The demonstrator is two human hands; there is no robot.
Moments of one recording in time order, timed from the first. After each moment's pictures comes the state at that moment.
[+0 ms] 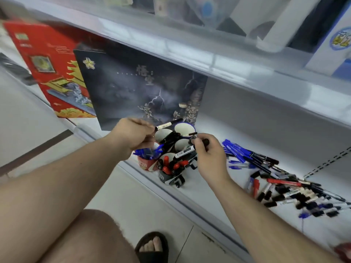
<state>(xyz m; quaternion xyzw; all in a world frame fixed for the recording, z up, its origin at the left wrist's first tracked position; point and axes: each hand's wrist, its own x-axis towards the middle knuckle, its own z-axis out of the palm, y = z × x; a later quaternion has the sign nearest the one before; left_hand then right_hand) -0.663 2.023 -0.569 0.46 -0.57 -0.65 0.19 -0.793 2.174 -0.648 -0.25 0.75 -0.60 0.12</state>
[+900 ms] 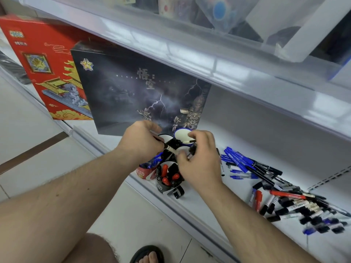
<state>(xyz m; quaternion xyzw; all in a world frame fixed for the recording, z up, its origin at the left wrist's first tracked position) -0.682 2.032 -0.568 0.45 -0.75 -0.47 0.16 -0.784 2.148 -0.630 -0.41 0.80 -0.44 -0.06</state>
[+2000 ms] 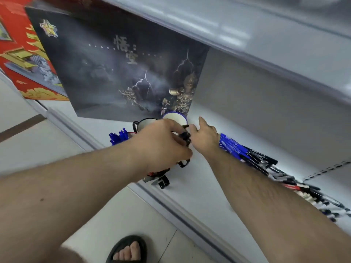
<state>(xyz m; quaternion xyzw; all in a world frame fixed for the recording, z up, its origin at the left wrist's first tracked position) -0.723 2.086 -0.567 0.34 -0.78 -0.52 0.01 -0.921 2.113 -0.711 -0.29 0.93 -0.21 0.12</state>
